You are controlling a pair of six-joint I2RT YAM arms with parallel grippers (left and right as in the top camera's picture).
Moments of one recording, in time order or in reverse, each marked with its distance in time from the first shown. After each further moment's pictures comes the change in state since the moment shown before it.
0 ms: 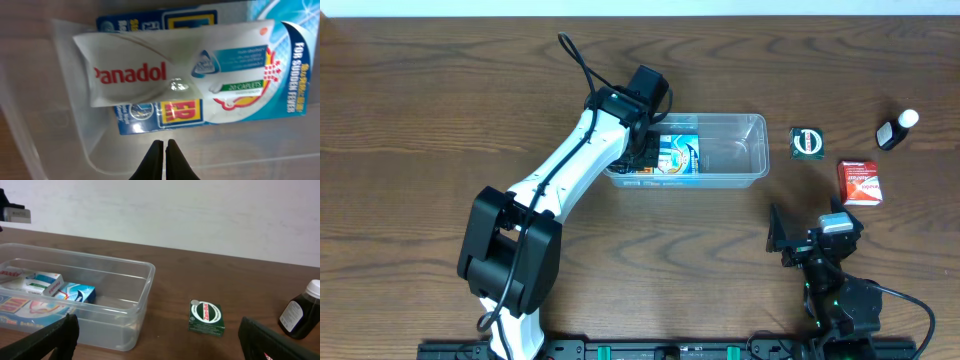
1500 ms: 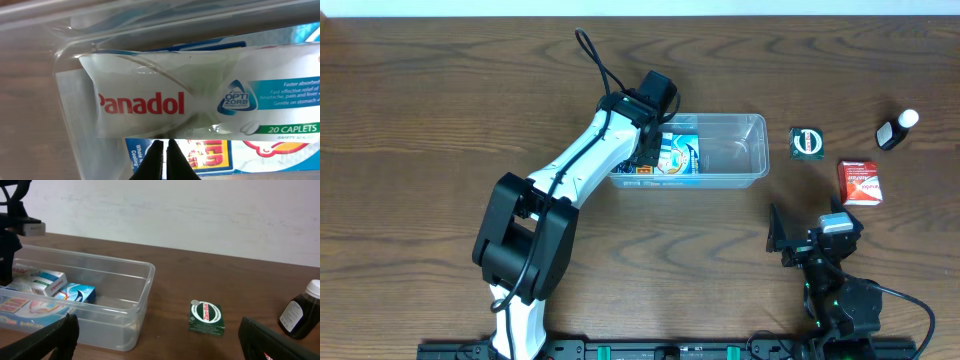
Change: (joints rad) left arm -0.018 0.079 -0.002 0.093 -0.137 0.064; right arm 0.000 0.000 0.000 0.000 0.000 0.000
